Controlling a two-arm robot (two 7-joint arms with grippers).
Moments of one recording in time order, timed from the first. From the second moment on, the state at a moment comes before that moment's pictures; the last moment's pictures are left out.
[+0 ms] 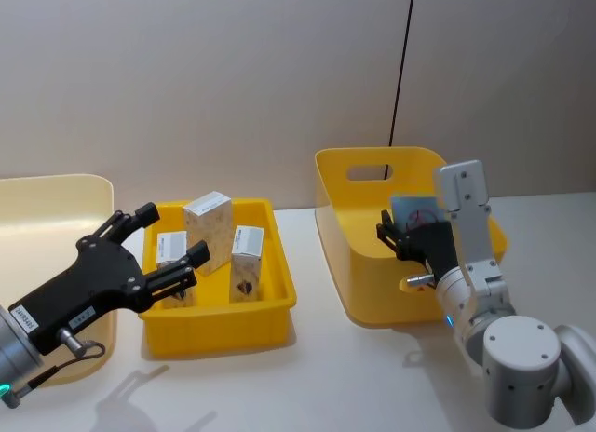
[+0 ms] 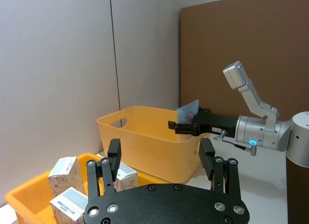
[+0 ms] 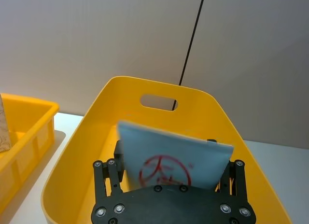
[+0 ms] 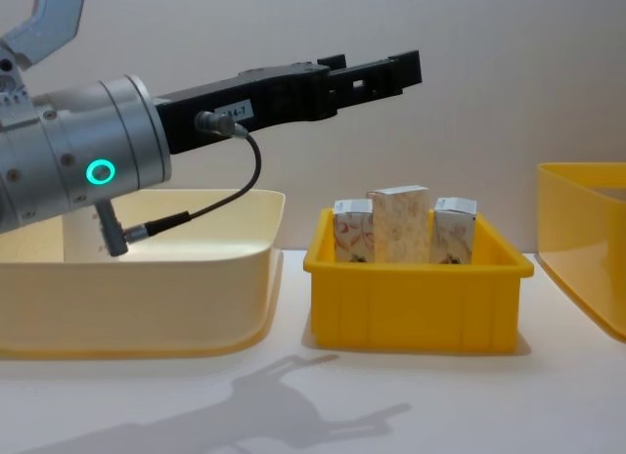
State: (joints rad) left arm -0.42 0.34 0.41 -1.52 -0.60 0.00 -0.66; right arm 0.24 0.24 -0.09 -1.57 0.03 0.28 -0.12
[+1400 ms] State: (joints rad) left arm -0.42 0.34 0.41 -1.52 -0.60 0.00 -0.66; right arm 0.23 0.22 -0.05 -1.65 0.04 0.13 -0.09
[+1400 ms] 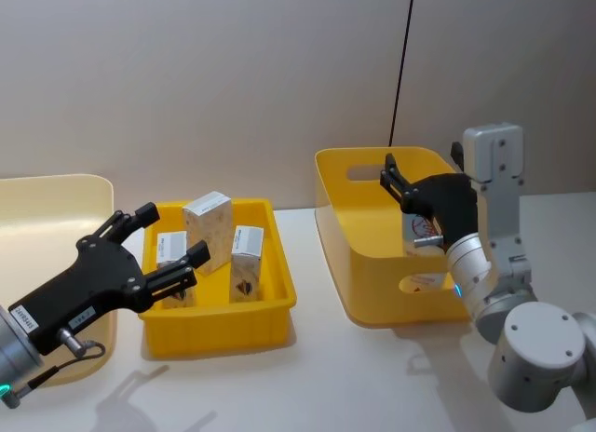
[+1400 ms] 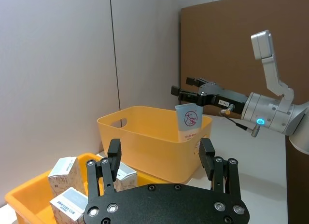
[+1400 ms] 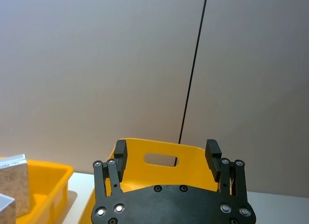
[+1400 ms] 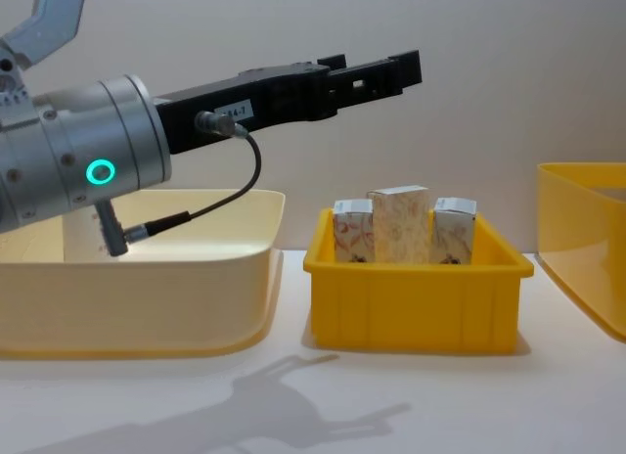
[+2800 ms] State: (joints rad) left arm -0.31 0.36 0.44 -1.59 -0.36 0.01 -0.27; right arm -0.01 0.33 -0.22 -1.76 0.28 0.04 0.06
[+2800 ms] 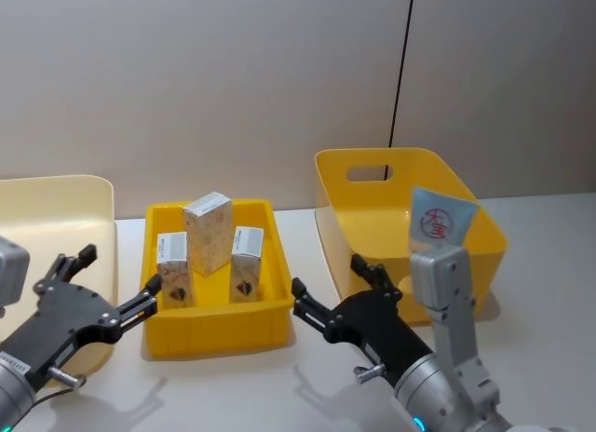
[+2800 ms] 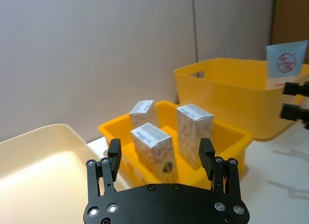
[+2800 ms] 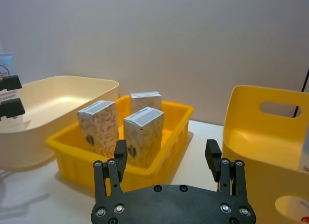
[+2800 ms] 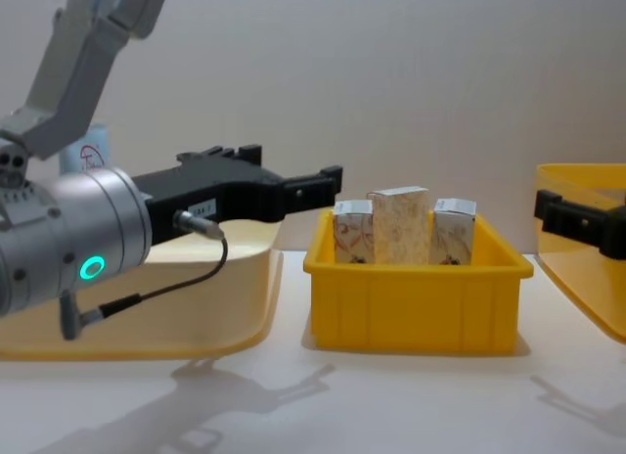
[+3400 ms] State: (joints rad) left arm -0.25 0.38 0.45 -1.62 -0.22 0.01 -0.04; right arm -0.01 0.34 -0.23 -1.77 0.29 0.03 0.07
